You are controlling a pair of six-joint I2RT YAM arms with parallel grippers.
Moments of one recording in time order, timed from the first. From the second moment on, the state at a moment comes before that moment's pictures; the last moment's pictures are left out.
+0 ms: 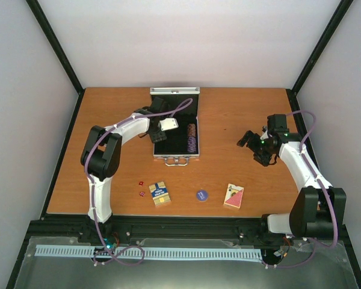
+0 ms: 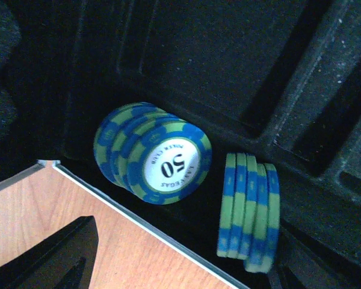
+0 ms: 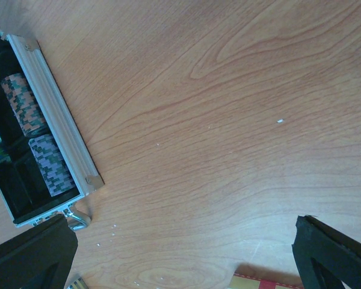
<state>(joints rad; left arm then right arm) -0.43 2.06 1.51 -0.59 -0.20 0.81 -0.01 1.33 0.97 -0.78 -0.36 0.61</state>
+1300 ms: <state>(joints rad) -0.43 1.85 1.47 -0.61 -0.10 0.72 -0.01 1.34 0.93 -0.74 -0.41 0.60</state>
